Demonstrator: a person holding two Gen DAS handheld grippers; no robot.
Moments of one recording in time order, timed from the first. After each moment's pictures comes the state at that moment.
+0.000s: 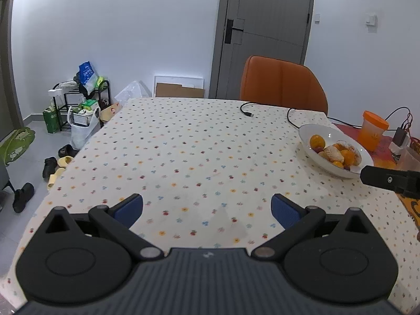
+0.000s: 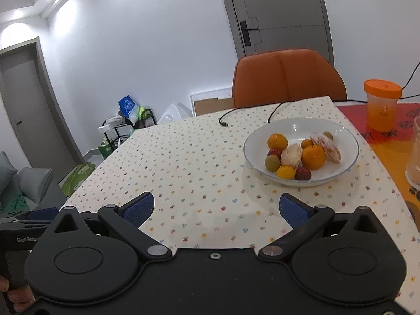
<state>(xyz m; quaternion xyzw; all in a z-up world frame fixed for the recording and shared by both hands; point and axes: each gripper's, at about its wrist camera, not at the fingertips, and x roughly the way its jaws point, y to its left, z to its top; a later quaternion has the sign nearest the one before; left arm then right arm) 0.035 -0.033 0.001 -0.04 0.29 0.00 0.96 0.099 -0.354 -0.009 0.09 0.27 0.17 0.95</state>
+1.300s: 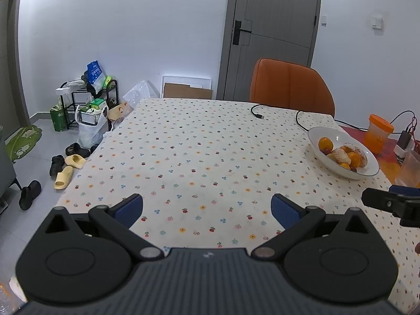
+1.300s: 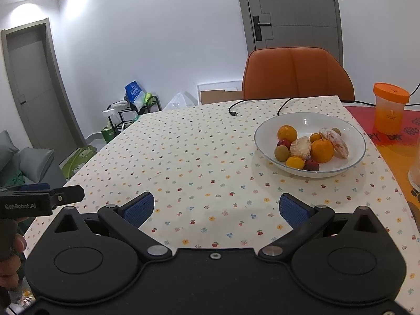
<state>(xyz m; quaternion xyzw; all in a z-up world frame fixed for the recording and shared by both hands) 0.027 -0.016 0.008 -0.05 0.29 0.01 0.96 0.087 -0.339 -0.013 0.05 0.28 0.18 0.94</state>
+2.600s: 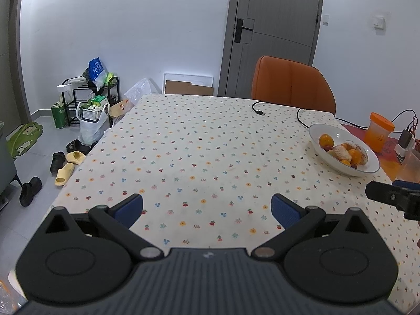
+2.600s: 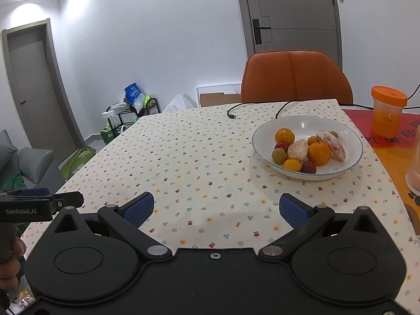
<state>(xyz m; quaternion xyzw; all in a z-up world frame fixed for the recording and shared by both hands) 0.023 -0.016 0.005 -0.05 0.29 0.01 0.95 0.084 -0.342 -0.011 0.04 0.27 0.18 0.94</state>
